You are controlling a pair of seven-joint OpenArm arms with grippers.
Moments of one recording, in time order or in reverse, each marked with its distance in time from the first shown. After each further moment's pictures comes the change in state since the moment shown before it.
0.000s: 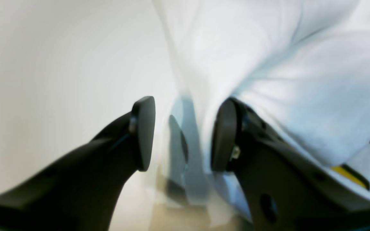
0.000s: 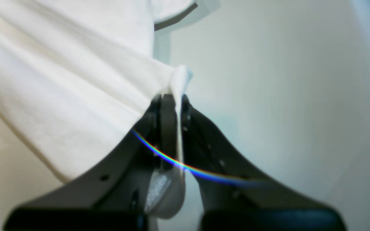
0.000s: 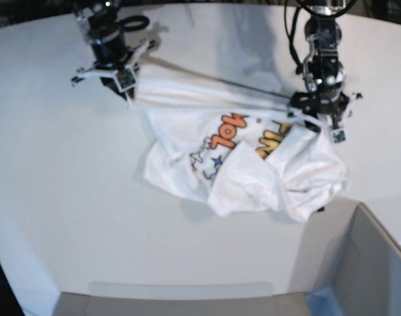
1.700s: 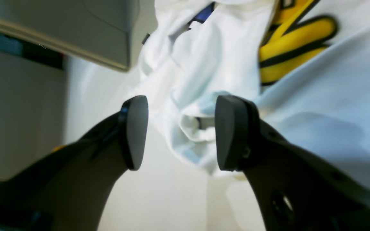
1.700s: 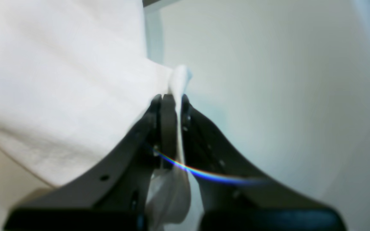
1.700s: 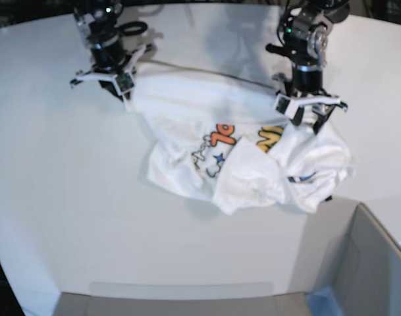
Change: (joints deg) left arm 7.9 -17.6 31.1 7.2 34.8 3.8 -7.0; right arm 1.9 -0.2 0.1 -4.0 -0.8 -0.2 -0.3
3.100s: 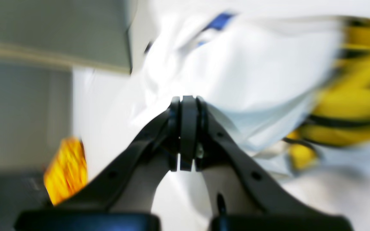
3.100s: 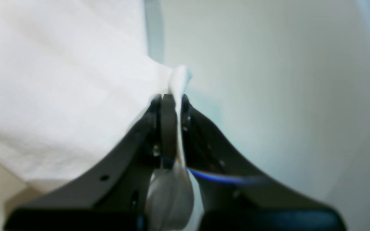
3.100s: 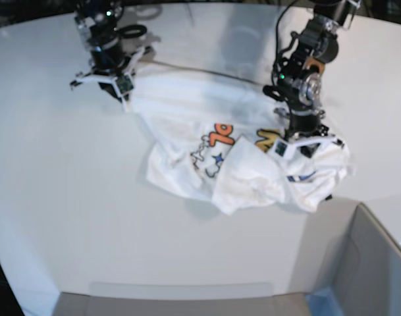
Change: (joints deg) left arm -13.6 10.6 -8.0 -7.6 2.1 -11.9 9.3; right arm 1.6 0.0 0.0 -2.4 -0.1 0.0 0.1
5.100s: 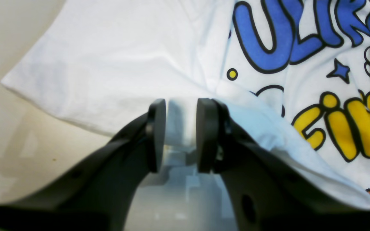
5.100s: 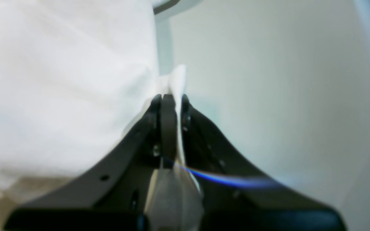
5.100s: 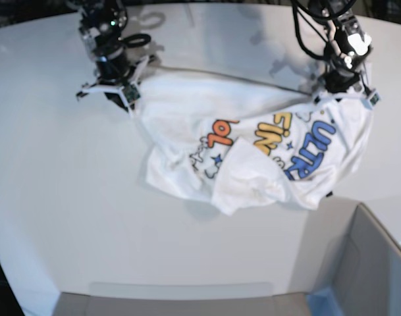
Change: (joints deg) left arm 12.2 18.7 -44.8 17.6 -46.9 10.7 16.4; right arm 5.2 0.3 -3.2 -3.0 0.0 0.0 -0.2
